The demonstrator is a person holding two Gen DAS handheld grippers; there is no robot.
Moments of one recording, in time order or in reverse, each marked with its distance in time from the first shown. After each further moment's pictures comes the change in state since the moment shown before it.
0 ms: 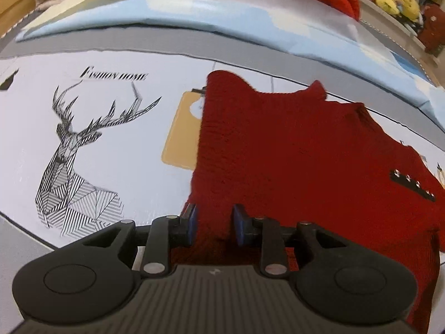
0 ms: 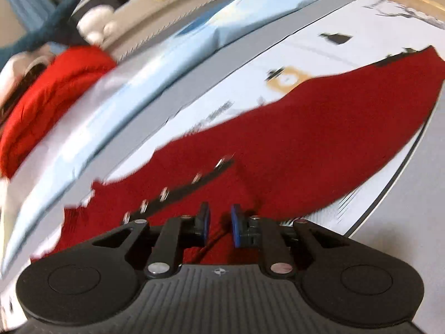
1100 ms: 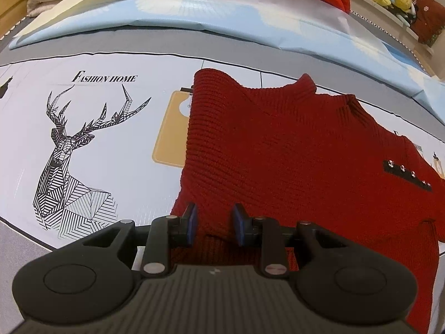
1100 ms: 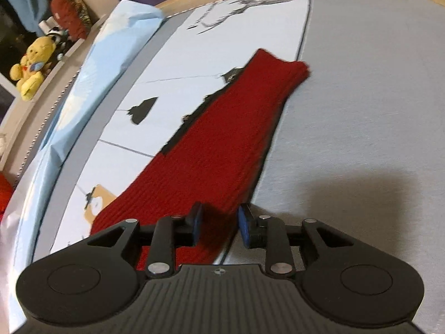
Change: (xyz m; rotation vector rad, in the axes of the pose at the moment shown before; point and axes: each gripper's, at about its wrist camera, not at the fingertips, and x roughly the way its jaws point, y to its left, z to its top) left arm -0.002 -0.006 0.000 0.034 0.013 -0.011; right arm 0.013 -0.190 0.079 0.383 -0.128 -0.248
